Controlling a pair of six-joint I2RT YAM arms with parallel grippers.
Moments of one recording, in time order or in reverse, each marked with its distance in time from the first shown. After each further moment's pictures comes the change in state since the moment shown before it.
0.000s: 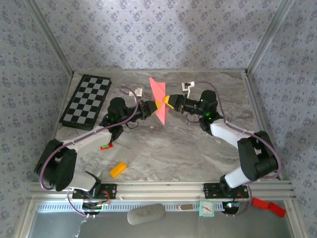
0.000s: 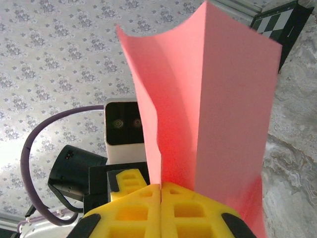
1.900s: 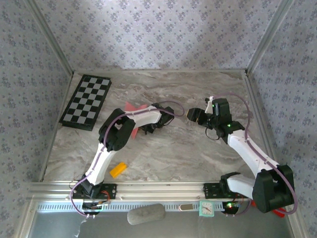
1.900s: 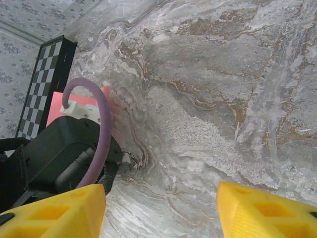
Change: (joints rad) left arm -0.249 0.859 0.896 -1.780 -1.345 0.620; right arm -0.137 -0.350 -0.065 -1.000 0.503 -0.629
